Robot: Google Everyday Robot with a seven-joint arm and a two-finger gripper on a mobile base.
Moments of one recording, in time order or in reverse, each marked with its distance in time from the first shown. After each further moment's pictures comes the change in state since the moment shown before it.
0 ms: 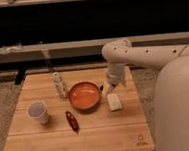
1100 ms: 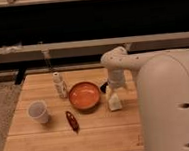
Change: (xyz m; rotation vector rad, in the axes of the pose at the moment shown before) arm -0.012 -0.038 0.067 0.102 0.066 0.073
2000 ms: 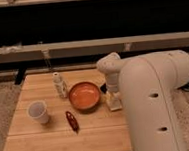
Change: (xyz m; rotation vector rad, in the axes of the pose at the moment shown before) arm 0.002 0.008 0.041 0.053 0.155 -0.035
